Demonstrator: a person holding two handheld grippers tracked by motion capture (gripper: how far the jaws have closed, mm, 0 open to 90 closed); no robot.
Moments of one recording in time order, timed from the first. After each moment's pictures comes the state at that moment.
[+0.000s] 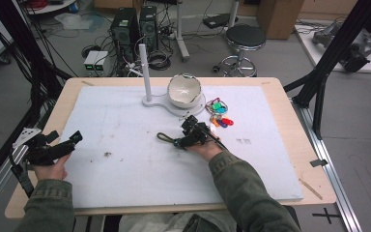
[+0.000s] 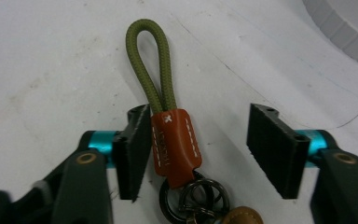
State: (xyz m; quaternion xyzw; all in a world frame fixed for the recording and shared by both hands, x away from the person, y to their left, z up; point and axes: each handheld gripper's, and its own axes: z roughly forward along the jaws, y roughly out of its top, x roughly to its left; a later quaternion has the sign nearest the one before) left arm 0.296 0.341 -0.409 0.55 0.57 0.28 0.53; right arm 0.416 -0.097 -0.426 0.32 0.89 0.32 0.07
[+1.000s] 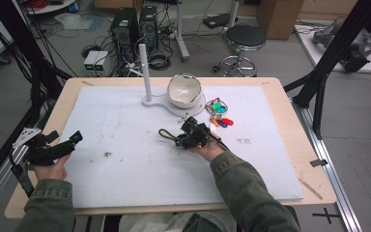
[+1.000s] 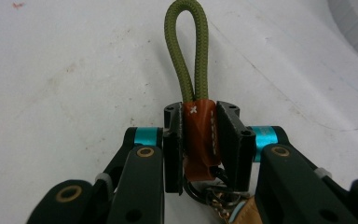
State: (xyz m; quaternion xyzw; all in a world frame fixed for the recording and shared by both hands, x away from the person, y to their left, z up) left arm 0.296 0.341 -0.409 0.55 0.57 0.28 0.53; right arm 0.405 -0.097 -0.414 0.30 0.90 0.32 0.05
